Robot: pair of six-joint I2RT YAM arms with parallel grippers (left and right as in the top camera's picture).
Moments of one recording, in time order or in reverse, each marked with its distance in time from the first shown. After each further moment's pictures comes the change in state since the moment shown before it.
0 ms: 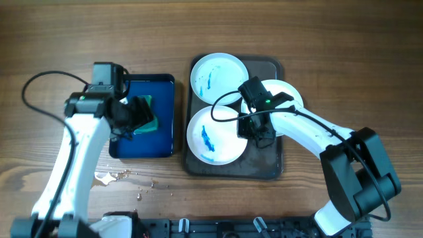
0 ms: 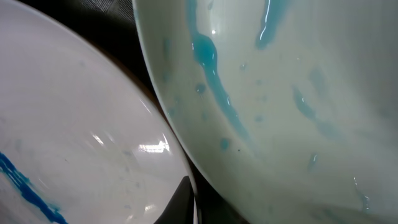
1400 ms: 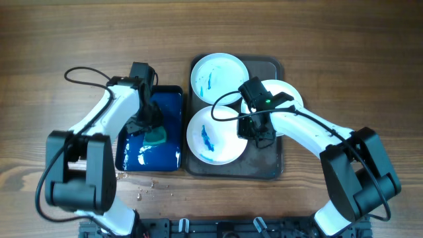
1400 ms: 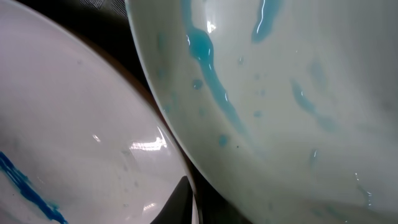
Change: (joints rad) left arm -0.100 0.370 0.009 0.092 -0.125 -0.053; right arm -0.001 0.000 0.000 -0.007 -0.008 0.012
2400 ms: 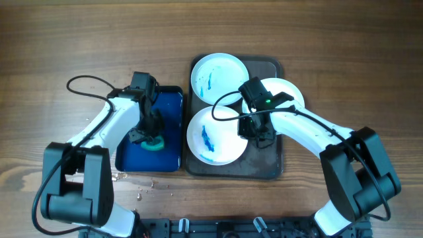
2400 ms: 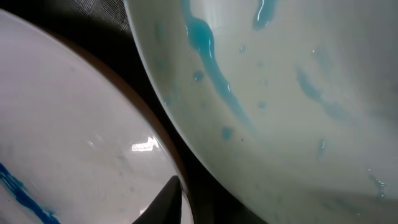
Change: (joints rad) left arm -0.016 -0.079 -0.111 0.050 0.035 0.027; right arm -0.001 0.001 0.000 -0.003 0.012 0.006
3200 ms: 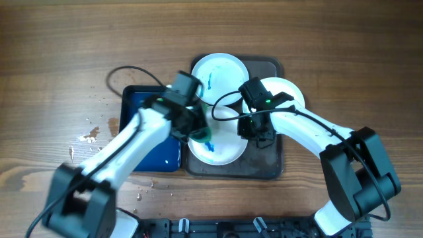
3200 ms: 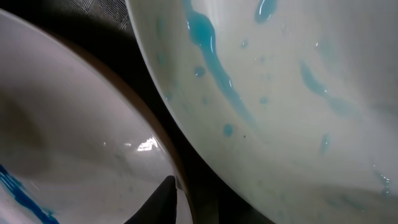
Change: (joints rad) left arm -0.349 -0.090 0.051 0.159 0.206 -0.227; right arm 0.000 0.000 0.000 -0.001 0.000 0.000
